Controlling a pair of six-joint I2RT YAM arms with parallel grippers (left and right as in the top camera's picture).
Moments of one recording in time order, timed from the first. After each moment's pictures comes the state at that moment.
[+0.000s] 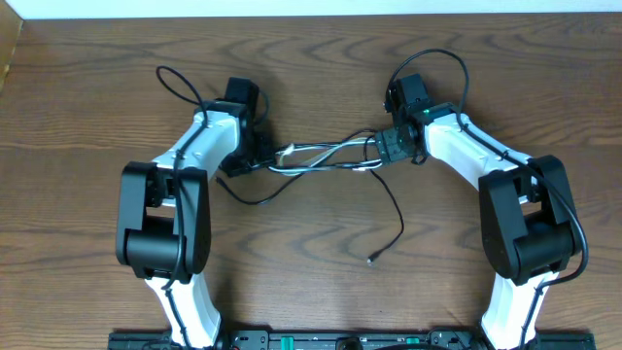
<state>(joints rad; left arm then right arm) -0.14 2.00 1.30 -0.78 0.05 -0.41 0.33 2.03 1.32 -0.55 0.10 0.06</state>
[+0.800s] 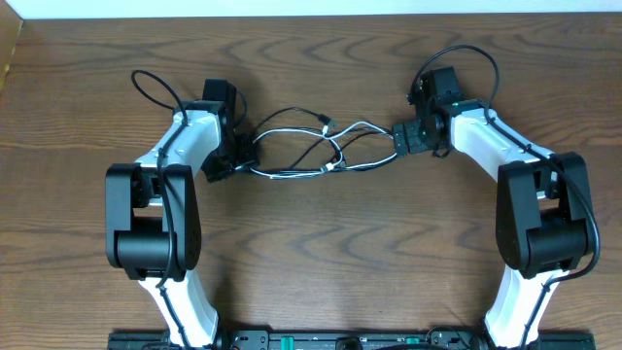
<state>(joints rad) -0.05 2.00 1.30 -0.83 0.01 -0.41 0.21 2.03 1.32 -0.51 0.02 0.02</state>
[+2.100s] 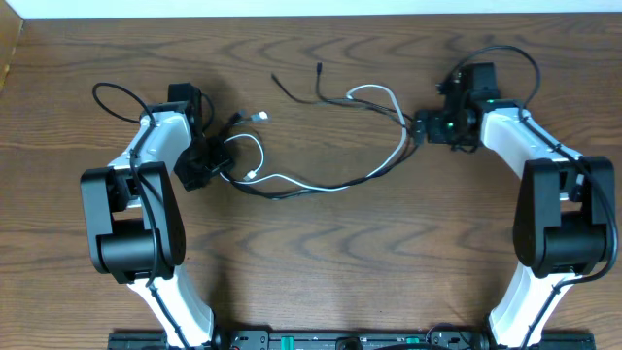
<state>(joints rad) 0.09 2.00 1.29 -0.87 0.04 -0.45 0.08 2.02 1.30 -0.46 -0.23 0.12</state>
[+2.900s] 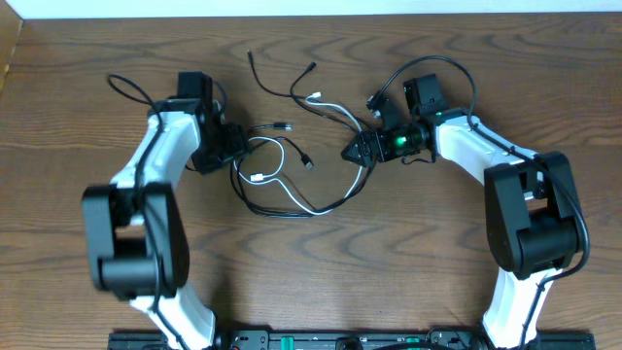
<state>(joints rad) 0.02 1.89 1.29 -0.80 0.18 -0.36 0.28 2.04 1.27 -0.39 -0.70 0.02</state>
